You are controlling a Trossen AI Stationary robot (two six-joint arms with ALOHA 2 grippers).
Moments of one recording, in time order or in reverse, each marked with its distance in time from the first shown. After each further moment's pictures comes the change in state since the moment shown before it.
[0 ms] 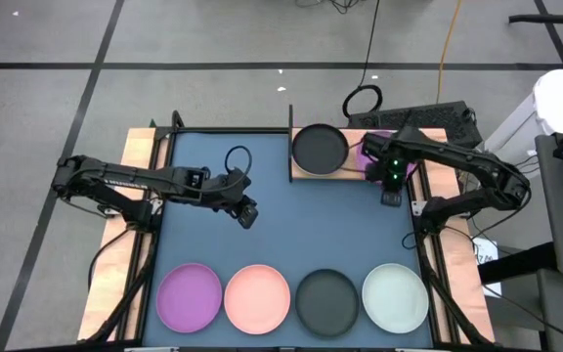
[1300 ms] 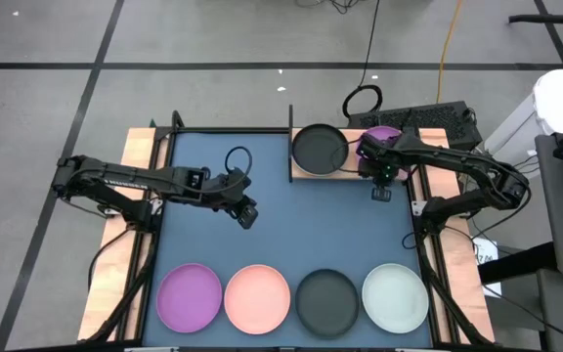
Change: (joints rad) left arm 0.000 0.000 0.000 0.000 -0.007 0.017; right arm 0.000 0.009 -0.109 0.357 0.214 -0.026
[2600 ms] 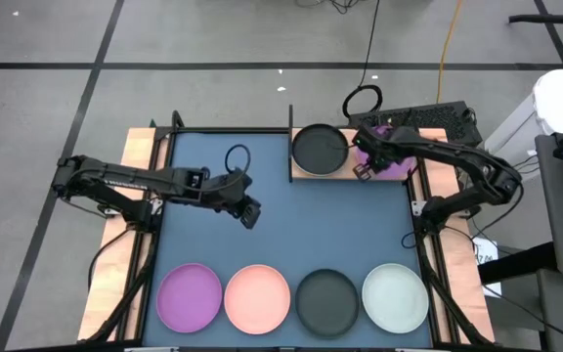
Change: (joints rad) left arm -0.014 0.000 0.000 0.066 0.025 -0.080; right arm -0.053 0.075 0.077 0.084 0.152 0.707
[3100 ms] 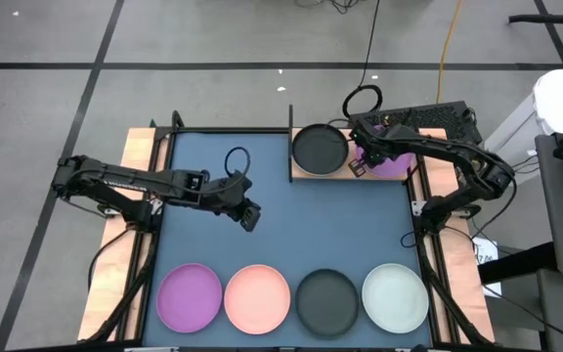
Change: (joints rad) left arm -0.020 0.000 0.000 0.001 0.000 -0.032; right arm -0.039 0.075 0.003 0.145 -0.023 -0.058
